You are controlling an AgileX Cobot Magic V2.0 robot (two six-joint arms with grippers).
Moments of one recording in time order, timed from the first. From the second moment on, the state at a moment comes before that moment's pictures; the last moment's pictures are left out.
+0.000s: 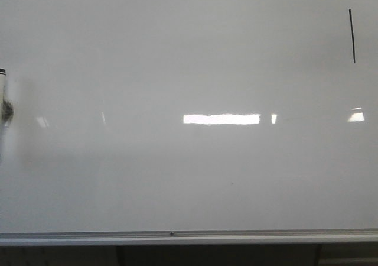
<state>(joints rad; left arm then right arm) -0.10 0.92 -1.01 -0.08 0.82 0.22 0.04 0.84 -1.18 0.11 1.26 -0.15</state>
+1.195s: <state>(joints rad) -0.10 0.40 -0.78 0.05 0.93 -0.01 0.04 0.38 -0.91 0.09 1.21 -0.10</state>
